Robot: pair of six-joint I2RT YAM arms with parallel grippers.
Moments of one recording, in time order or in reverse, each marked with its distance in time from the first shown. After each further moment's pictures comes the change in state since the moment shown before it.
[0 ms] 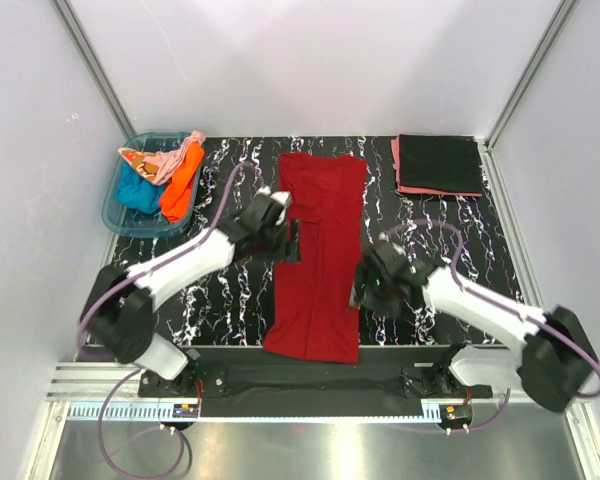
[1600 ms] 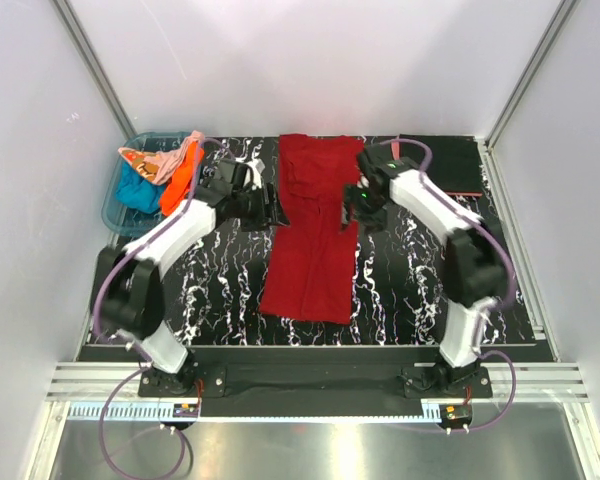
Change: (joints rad) left arm 0.293 0.243 0.263 0.017 0.289 0.029; right arm -0.359 0.822 0.980 -0.216 -0.121 -0.520
